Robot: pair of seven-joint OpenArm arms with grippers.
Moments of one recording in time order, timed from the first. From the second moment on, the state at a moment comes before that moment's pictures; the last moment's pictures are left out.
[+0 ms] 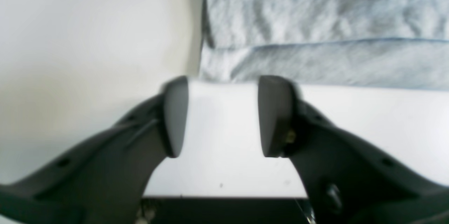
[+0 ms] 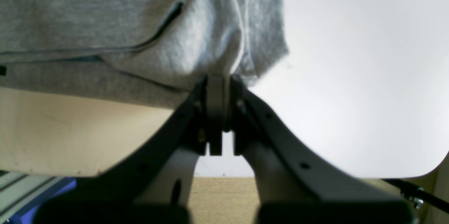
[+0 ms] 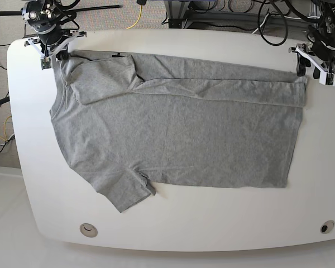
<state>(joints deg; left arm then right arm) 30.1 -16.9 -37.1 102.7 -23.0 -32.0 40.1 -35.0 8.6 31.3 105.2 12.1 26.5 -37.9</state>
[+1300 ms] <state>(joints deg) 27.5 -16.8 -37.2 100.0 -26.8 -34.8 40.9 -34.4 8.9 31.2 104.9 12.1 27.1 -37.9</state>
